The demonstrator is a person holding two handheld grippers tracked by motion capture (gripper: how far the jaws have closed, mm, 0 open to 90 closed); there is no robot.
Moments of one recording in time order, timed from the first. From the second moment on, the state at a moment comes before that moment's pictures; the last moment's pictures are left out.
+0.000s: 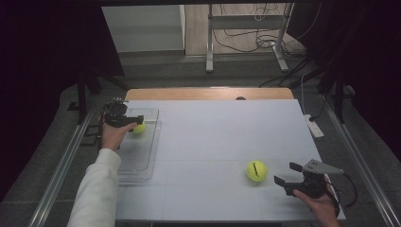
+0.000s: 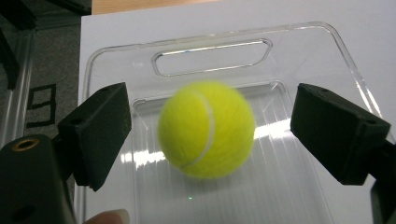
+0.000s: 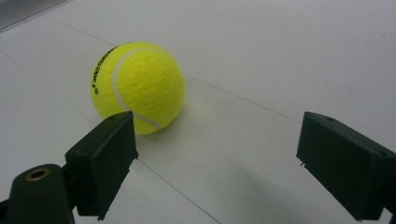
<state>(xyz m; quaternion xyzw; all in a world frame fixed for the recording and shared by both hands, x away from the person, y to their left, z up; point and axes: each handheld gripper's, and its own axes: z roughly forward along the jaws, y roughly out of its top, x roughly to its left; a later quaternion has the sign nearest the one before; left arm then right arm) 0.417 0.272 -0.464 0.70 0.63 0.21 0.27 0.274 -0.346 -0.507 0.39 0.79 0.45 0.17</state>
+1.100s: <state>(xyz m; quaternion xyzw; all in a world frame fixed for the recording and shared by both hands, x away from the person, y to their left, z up) 0.367 0.254 -0.432 0.71 0.54 0.19 0.41 0.272 -0.347 -0.506 0.39 0.78 0.45 0.17</state>
